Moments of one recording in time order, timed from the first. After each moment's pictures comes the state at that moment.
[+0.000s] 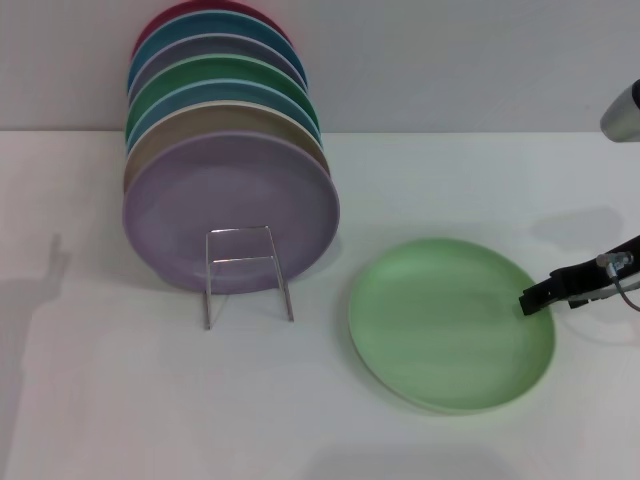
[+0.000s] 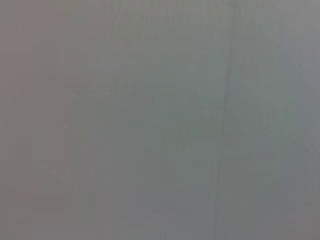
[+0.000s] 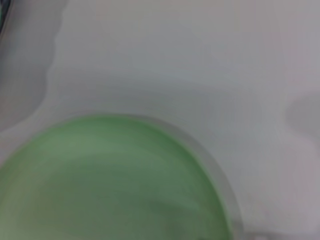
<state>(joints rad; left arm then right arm) -0.33 -2.07 -0.82 -0.22 2.10 1.39 -0.17 0.61 2.05 2.04 1.11 -2.68 1.41 -0.36</state>
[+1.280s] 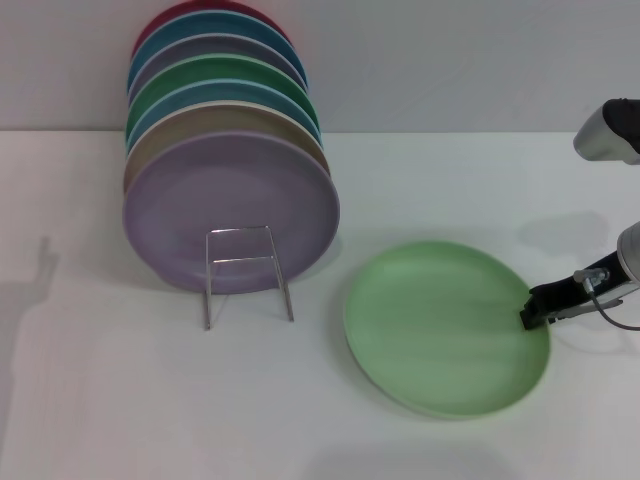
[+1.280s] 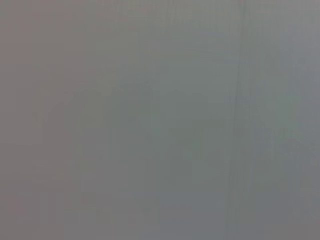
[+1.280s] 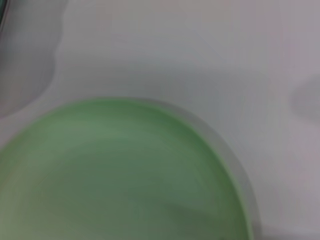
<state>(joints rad) -0.32 -2.07 -0.84 -0.22 2.10 1.40 -0.17 0.64 2.06 2.04 1.01 -2.69 1.38 -0.36</state>
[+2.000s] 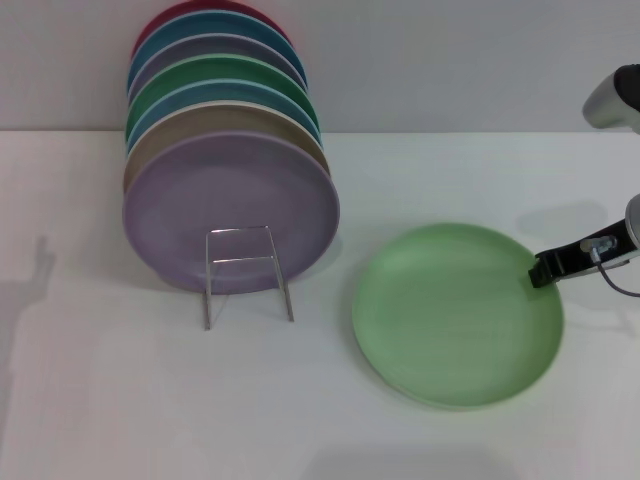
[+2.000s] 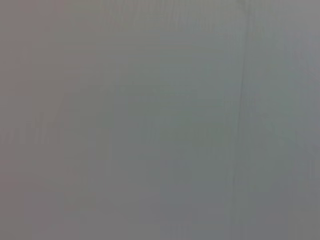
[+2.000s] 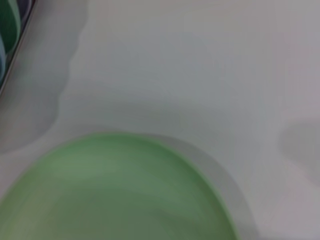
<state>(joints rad) -0.32 -2.07 -0.85 -0.22 2.10 1.40 -0.17 0.61 2.06 2.01 1.13 -2.69 1.35 -0.38</state>
